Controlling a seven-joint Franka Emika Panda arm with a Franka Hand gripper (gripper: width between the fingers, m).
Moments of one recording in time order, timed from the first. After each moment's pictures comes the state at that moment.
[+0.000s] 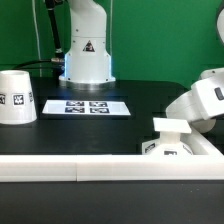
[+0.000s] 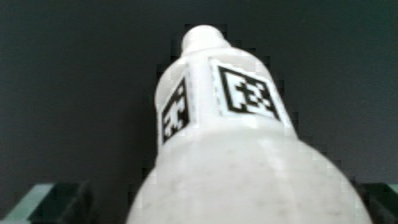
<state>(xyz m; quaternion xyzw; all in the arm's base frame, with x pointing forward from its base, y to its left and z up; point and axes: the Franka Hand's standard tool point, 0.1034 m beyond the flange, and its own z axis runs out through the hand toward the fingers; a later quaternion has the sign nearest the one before) 0.468 0.198 0.016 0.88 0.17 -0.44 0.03</state>
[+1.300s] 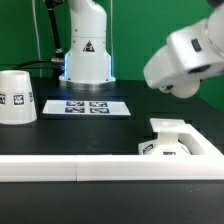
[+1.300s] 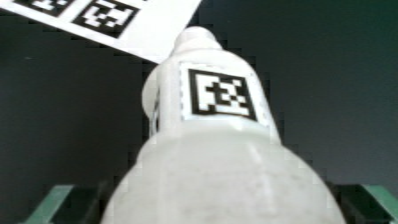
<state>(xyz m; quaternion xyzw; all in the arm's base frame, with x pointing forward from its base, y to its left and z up) 0.488 0.135 0.111 0.89 0.17 -0.41 -0.01</state>
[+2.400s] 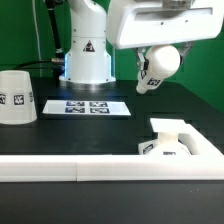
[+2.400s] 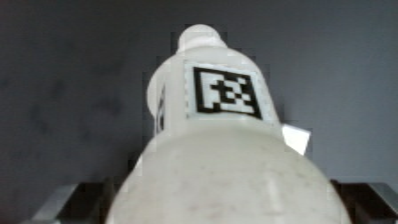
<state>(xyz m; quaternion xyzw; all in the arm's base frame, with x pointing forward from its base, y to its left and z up) 0.539 0.087 0.140 0.98 0.16 -0.08 -0.03</state>
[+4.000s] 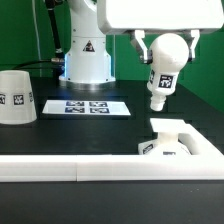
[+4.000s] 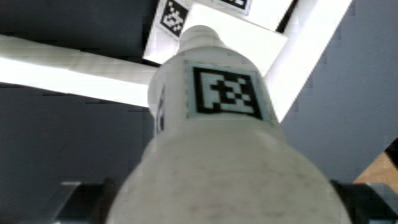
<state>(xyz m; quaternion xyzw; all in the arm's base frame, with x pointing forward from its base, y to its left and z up) 0.595 0.081 0.156 0.98 0.13 0.18 -0.03</state>
